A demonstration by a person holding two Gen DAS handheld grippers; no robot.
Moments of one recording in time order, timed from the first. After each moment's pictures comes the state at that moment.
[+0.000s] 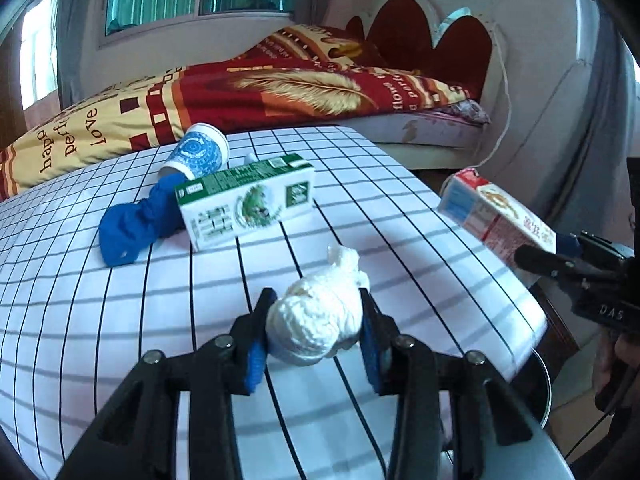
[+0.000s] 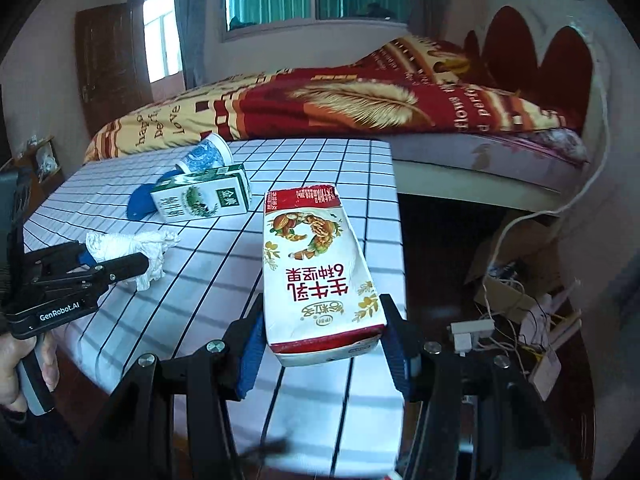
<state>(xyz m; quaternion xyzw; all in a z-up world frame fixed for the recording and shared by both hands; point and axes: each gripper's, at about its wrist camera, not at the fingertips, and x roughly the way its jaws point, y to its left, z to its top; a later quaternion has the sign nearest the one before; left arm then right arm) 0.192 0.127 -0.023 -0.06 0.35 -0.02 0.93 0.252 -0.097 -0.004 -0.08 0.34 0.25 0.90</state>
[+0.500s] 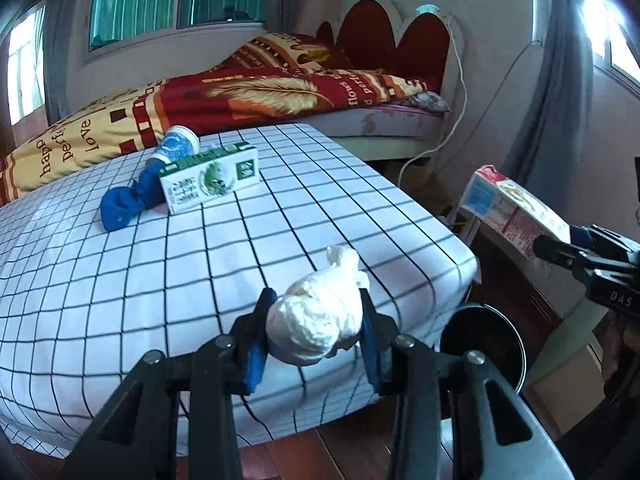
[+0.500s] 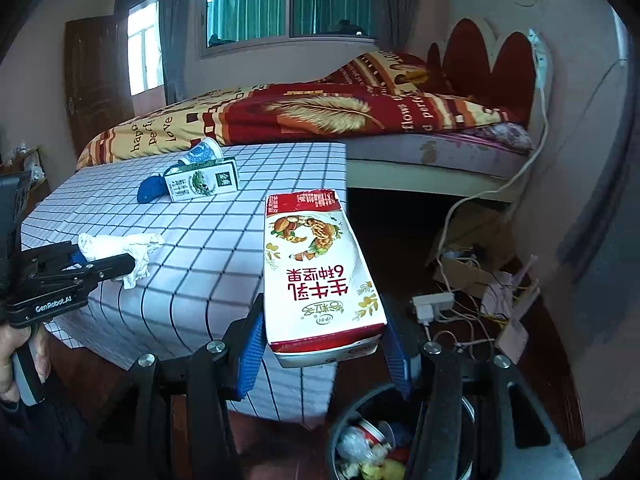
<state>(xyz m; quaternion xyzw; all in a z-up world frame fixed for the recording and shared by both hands) 0.119 0.078 -0.019 -0.04 0.34 -0.05 0.94 0.145 -0.174 0.010 -0.08 0.31 0.19 0.93</state>
